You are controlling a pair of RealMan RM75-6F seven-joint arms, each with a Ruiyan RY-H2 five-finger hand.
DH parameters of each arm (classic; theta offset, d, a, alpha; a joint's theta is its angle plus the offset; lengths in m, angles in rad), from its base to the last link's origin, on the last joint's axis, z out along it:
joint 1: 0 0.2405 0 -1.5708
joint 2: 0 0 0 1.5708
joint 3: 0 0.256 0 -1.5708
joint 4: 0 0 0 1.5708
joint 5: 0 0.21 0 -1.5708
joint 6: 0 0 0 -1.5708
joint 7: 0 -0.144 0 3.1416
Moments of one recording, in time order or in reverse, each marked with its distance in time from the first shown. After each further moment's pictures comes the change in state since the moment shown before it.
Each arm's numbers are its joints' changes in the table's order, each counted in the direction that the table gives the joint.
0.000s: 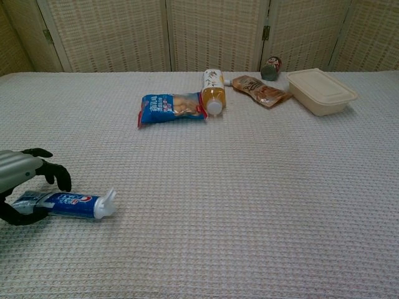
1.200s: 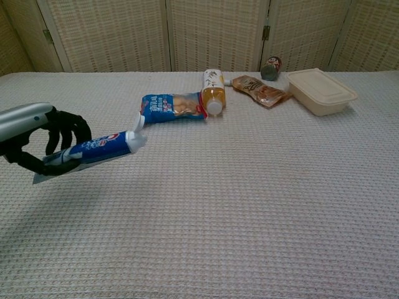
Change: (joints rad) left arm -0.115 0.006 -0.028 0.113 0.215 0.131 0.529; right arm 0.133 0.100 -0.007 -0.154 -0.131 -0.136 0.018
